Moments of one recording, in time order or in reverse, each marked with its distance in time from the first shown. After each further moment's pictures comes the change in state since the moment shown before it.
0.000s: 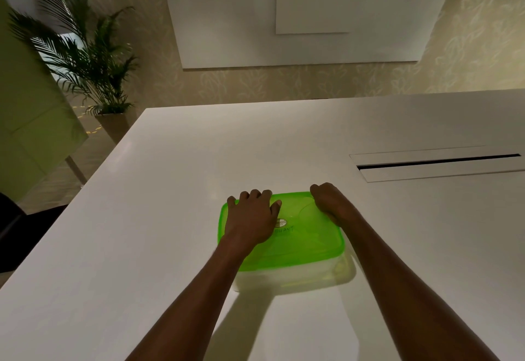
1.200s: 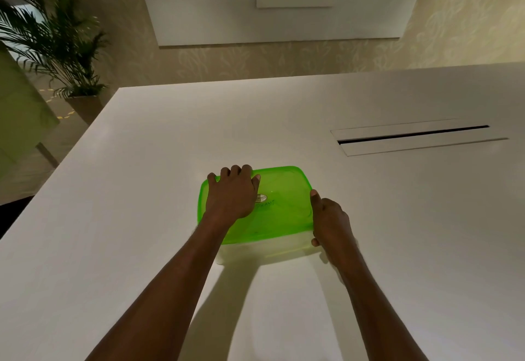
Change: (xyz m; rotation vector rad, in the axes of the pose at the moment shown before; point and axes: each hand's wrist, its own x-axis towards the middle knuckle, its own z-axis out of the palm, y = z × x) left_hand 0.000 -0.001 0.008 0.081 0.048 0.015; right_hand -0.120 0.053 0.012 0.178 0.197 0.122
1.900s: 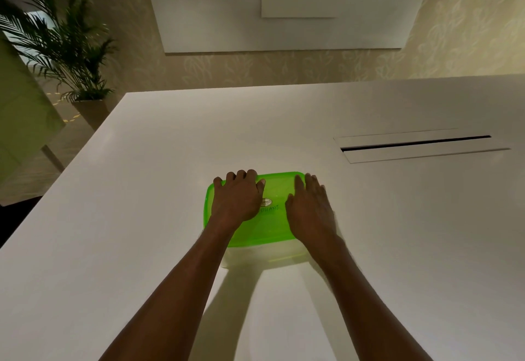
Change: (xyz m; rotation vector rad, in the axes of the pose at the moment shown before) left_hand 0.001 -0.001 0.000 -0.089 0.006 -0.019; right_hand 0.000 -0.043 0.028 -0.669 0.055 -0.431
